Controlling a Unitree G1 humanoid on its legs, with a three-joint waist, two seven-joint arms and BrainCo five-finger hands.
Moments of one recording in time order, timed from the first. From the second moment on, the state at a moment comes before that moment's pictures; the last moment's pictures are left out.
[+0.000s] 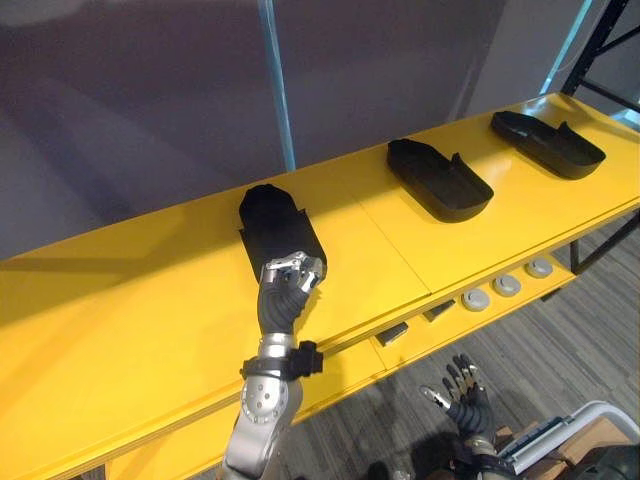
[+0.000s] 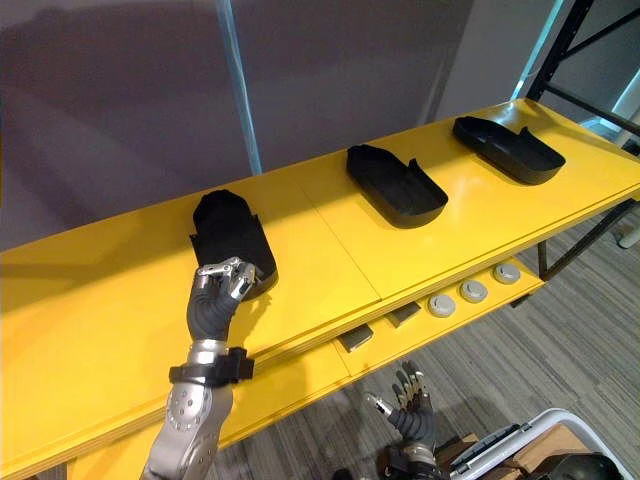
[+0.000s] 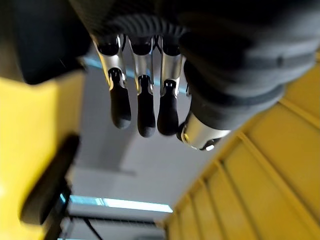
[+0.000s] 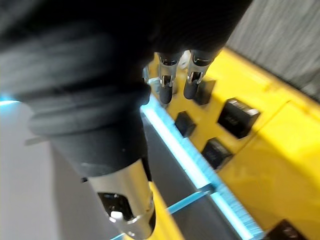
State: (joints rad) left arm -0.02 0.01 -0.31 -0.34 -0.19 -0.26 0.21; right arm 0.28 0.03 -0.05 0.02 0.33 -0.22 -0.04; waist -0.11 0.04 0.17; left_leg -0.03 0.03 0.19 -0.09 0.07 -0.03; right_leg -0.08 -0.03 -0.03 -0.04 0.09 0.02
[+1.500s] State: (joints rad) left arm -0.10 0.08 -0.19 0.68 -0.11 -0.19 0.25; right arm -0.62 -0.12 -0.21 0.42 -0.10 -0.12 -0.46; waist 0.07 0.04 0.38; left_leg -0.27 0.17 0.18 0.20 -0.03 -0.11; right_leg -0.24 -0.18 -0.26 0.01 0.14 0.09
